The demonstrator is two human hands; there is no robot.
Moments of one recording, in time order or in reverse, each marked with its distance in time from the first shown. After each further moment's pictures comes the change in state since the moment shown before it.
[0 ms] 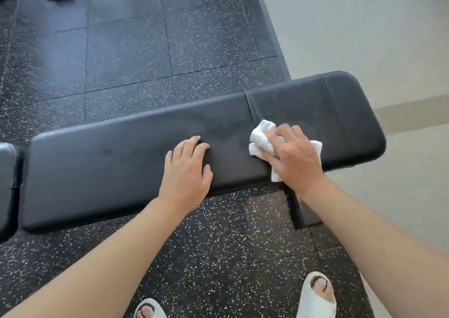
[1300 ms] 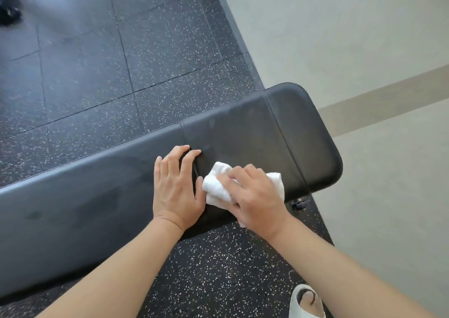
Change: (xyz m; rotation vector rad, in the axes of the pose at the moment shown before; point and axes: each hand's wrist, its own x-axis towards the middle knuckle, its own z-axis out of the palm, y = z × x) left_hand 0.097 0.094 0.059 0.016 0.172 0.091; right_hand -0.010 0.053 -0.004 0.221 -0.036 -0.095
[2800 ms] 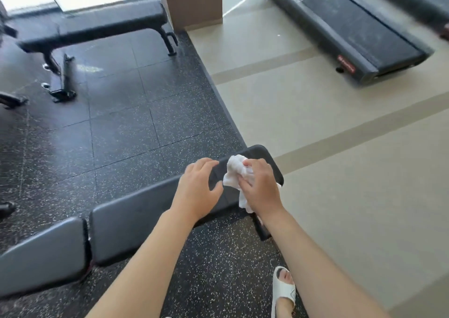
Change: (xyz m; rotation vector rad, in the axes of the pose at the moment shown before) left_hand -0.079 0.084 -0.422 -0.301 -0.187 0.087; right_hand 0.062 -0.244 -0.321 0.302 0.144 0.611
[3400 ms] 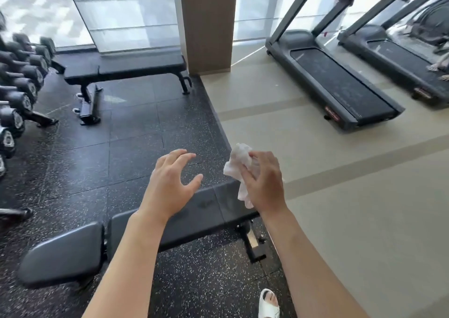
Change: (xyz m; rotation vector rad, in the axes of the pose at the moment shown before) left_hand -0.100 0.079 -0.195 -0.043 0.310 0.027; right_hand -0.045 -0.190 -0.162 0.048 0.223 -0.225
